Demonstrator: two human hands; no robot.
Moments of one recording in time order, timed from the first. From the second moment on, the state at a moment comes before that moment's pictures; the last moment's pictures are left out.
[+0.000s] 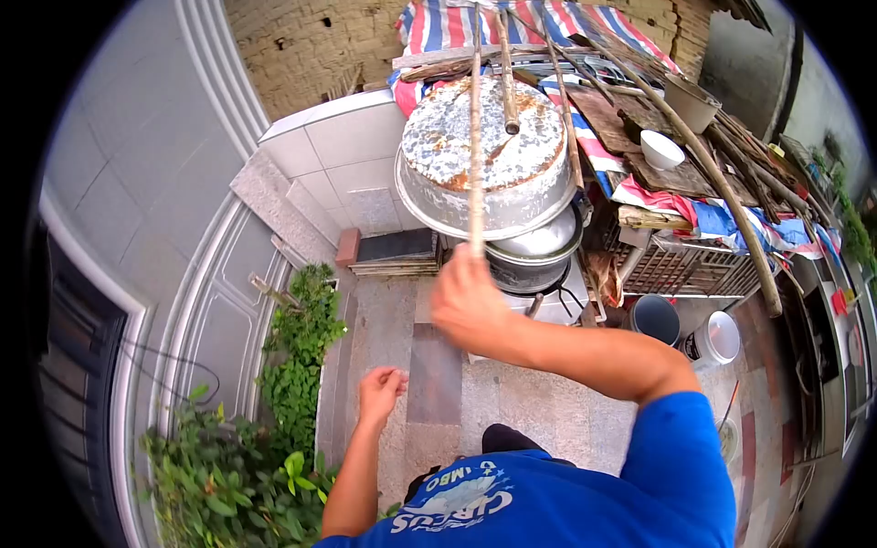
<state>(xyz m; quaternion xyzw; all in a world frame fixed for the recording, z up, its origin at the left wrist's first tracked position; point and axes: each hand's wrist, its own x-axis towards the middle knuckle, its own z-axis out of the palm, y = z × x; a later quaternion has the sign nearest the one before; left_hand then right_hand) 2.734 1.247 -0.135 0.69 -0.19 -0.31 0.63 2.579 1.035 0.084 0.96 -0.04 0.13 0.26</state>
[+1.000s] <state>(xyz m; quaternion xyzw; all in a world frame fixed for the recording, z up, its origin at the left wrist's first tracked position) 3.075 0.922 -0.115 0.64 -0.40 -0.40 0.52 2.474 0.695 0.122 0.76 -0.62 0.18 0.09</state>
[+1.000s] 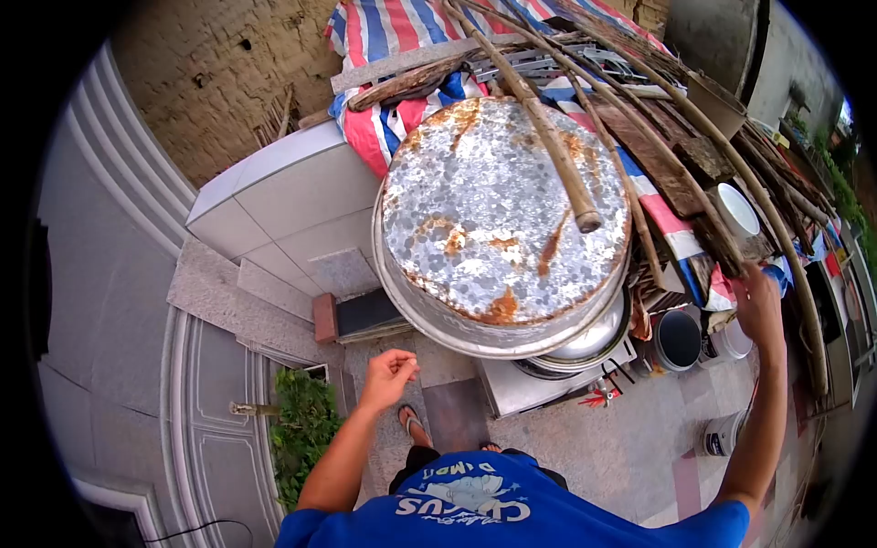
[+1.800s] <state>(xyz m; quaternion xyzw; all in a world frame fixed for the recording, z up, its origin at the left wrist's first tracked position) 3.576 0.868 -0.120 0.67 -0.21 -0.30 0.64 2.958 0.490 0.231 0.78 -0.57 0.10 0.22</state>
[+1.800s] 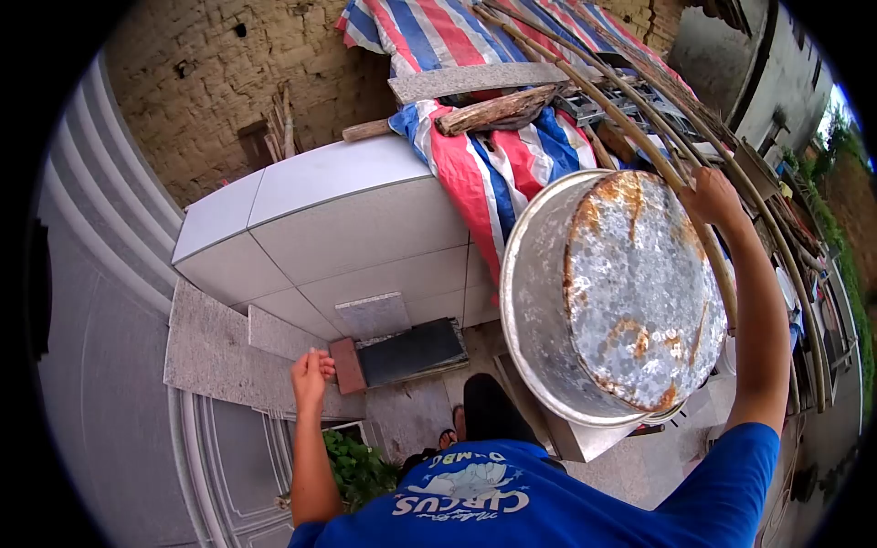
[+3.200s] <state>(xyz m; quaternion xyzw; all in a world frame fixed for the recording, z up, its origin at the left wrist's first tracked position) 3.568 0.211 0.203 0.39 -0.61 -0.49 0.48 3.127 0.479 0.224 0.52 -0.82 0.18 -0.15</state>
